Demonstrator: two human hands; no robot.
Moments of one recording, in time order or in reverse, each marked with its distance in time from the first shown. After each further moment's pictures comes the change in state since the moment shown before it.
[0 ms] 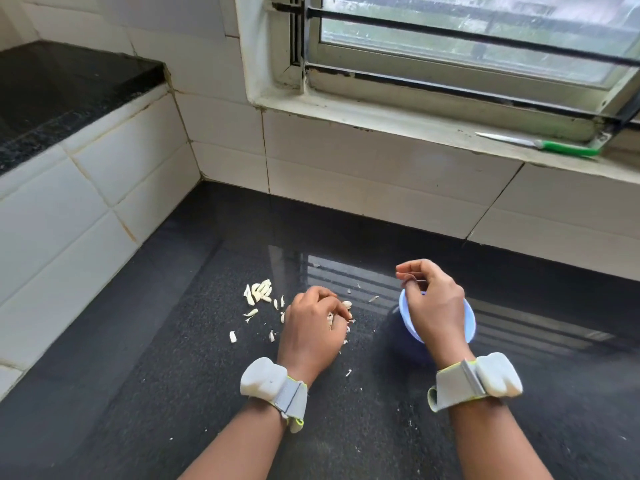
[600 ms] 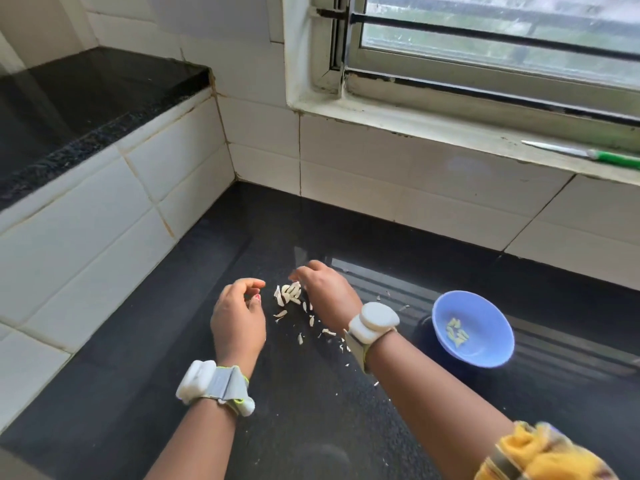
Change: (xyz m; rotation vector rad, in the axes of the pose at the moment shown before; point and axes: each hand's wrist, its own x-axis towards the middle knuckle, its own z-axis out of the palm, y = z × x) left_hand 0.000 -0.088 -0.074 -0.036 0.425 -0.380; right_hand -0.003 -0.072 0.143 -0.355 -0.681 -0.559
